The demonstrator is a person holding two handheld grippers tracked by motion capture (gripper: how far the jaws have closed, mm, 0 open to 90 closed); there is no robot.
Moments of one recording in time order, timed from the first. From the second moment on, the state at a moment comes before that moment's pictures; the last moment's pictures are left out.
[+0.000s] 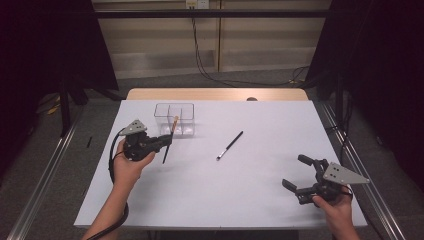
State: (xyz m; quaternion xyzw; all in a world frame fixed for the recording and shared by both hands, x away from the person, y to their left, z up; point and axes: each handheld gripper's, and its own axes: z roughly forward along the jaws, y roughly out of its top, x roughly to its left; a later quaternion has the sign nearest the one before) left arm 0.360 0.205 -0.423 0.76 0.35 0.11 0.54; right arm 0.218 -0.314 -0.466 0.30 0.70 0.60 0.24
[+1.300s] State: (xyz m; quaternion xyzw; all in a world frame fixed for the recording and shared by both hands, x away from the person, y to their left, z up) left arm 0.365 0.189 -0.412 0.68 0.35 0.17 0.62; right arm 0.218 -0.315 -0.466 0.30 0.70 0.60 0.24
